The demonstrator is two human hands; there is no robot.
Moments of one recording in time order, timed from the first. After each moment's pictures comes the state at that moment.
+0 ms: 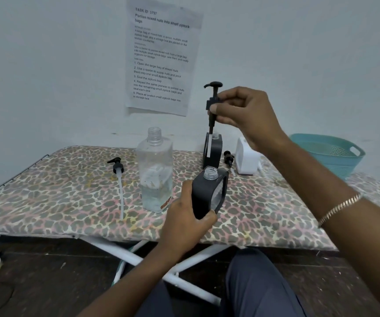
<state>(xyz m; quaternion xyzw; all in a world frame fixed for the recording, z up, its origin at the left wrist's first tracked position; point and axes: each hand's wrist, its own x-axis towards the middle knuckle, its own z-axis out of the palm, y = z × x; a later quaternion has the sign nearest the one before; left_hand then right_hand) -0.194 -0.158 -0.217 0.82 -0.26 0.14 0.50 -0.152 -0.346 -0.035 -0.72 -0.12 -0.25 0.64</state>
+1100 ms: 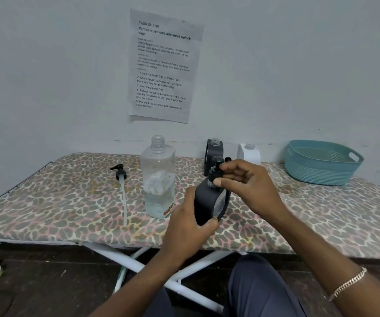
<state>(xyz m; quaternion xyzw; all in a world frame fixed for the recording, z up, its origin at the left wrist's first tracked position) -0.189 -0.157 -0.220 0.80 -0.28 0.14 0.51 -0.203 -0.350 -0.149 -0.76 -0.10 -0.21 0.60</state>
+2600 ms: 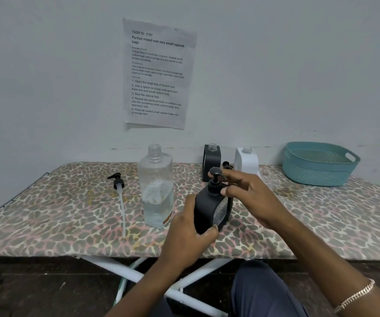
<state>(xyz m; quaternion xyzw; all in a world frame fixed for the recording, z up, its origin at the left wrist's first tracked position) -0.186 -0.153 -0.219 0.80 -0.31 0.11 0.51 -0.215 -0.348 -0.137 -0.80 -0.10 -0.12 0.57</state>
